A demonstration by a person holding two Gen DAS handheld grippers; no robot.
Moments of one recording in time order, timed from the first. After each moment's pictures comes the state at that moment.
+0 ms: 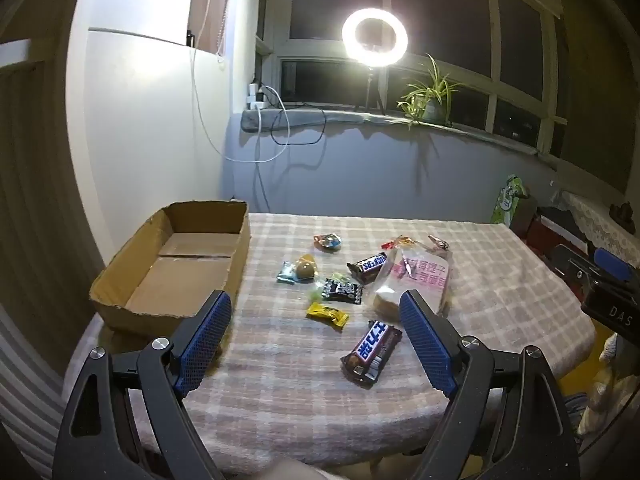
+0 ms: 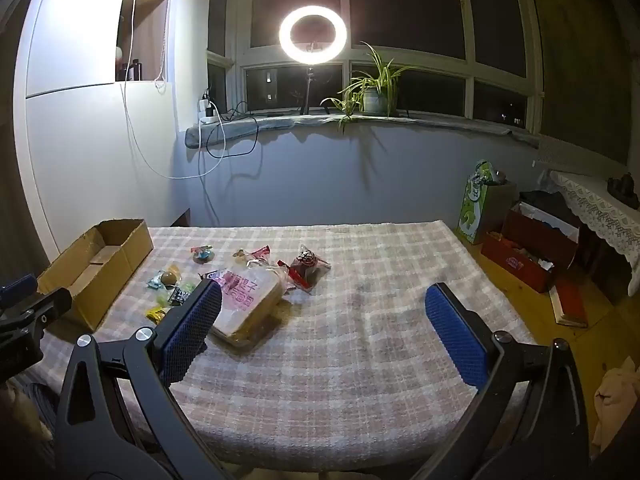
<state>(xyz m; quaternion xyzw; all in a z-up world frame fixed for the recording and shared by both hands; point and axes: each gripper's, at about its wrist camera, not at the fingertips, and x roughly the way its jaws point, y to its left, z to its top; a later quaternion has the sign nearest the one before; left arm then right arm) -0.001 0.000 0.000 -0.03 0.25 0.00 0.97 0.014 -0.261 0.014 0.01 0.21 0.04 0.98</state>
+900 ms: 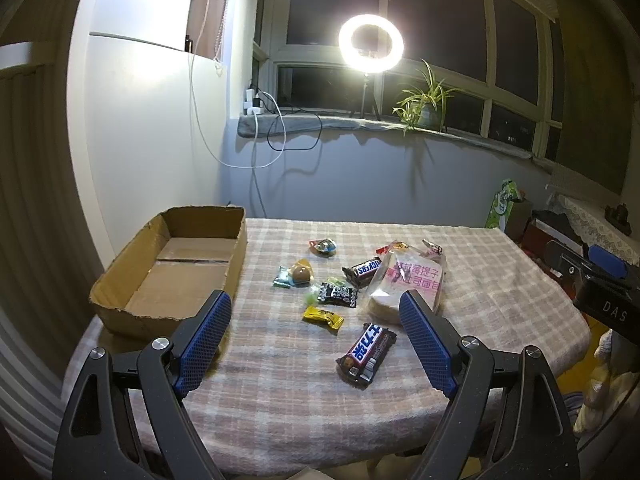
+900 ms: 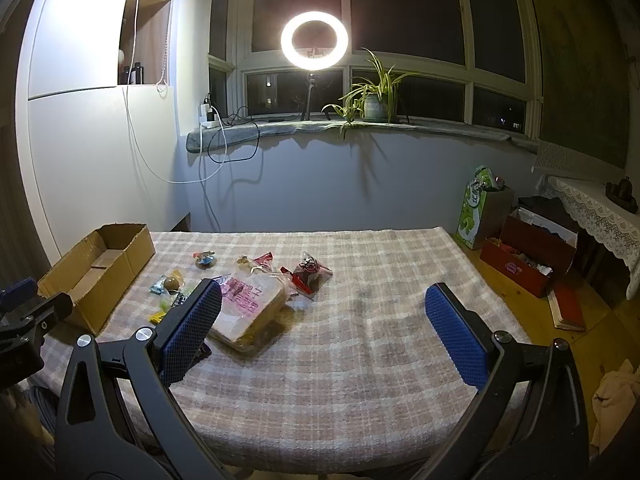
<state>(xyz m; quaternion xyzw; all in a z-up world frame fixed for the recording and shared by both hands) -0.004 0.002 0.006 -0.03 0.24 0.00 0.97 0.011 -0.258 0.015 0.01 0.21 0.04 0.98</state>
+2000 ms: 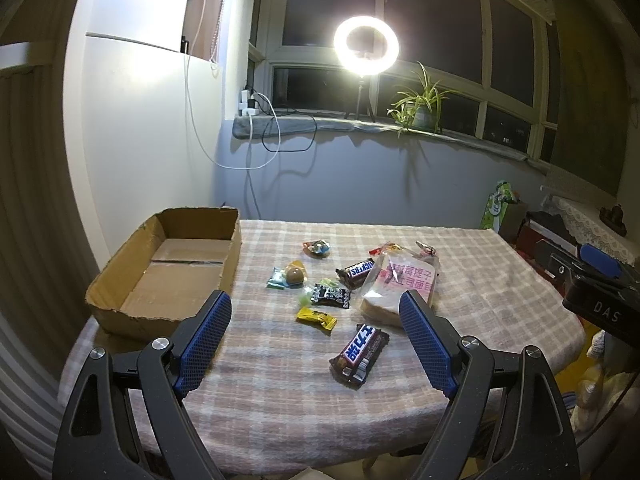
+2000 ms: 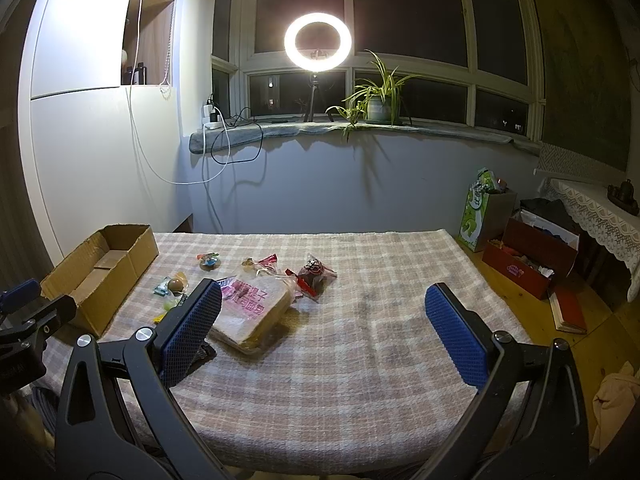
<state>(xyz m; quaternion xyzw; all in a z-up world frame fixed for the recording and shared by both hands) -0.007 0.001 0.006 -0.04 0.24 -0.01 0.97 0.011 -0.254 0.018 0.01 0.20 0.04 0.98</state>
